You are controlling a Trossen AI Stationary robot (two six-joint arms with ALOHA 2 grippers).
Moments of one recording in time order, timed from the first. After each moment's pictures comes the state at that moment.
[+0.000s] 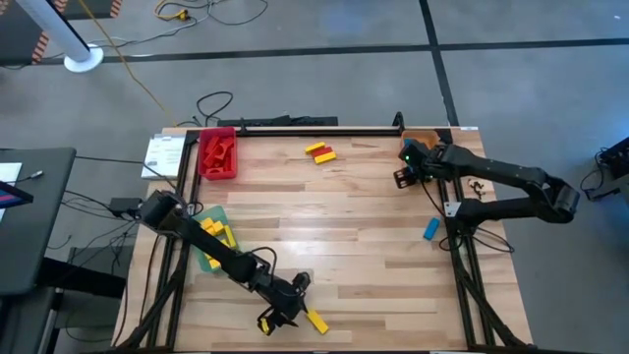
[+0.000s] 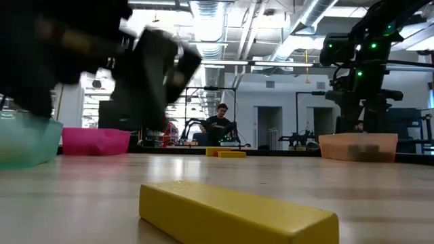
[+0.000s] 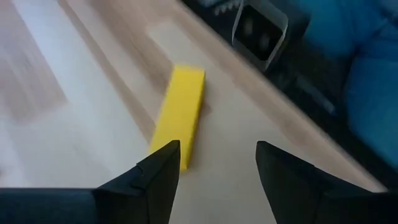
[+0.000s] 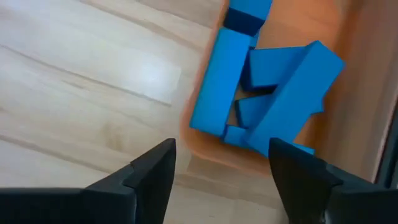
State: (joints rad) left arm -0.54 1.90 1.02 0.24 0.11 0.07; right arm -0.60 1.11 0.68 -0.85 0.31 0.60
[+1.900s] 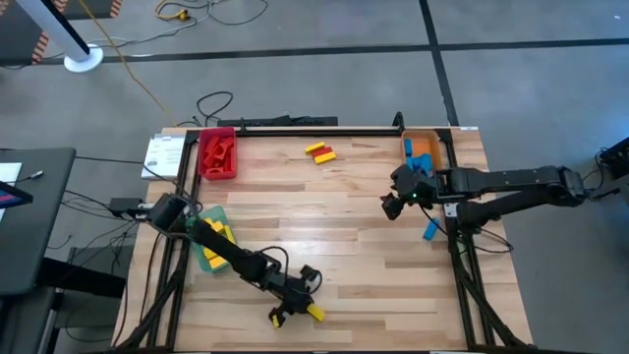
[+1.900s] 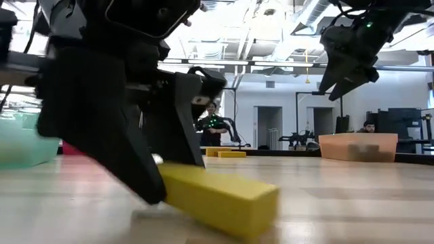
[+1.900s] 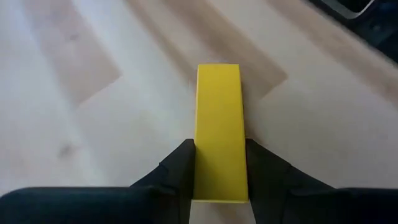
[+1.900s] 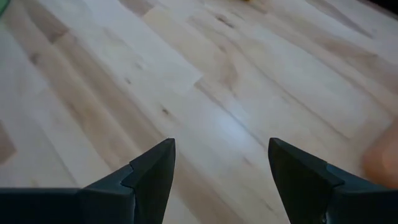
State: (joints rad) left arm -0.49 1.99 1.11 0.12 0.00 0.21; right arm -0.04 0.98 0.74 -0.70 0.32 0.68
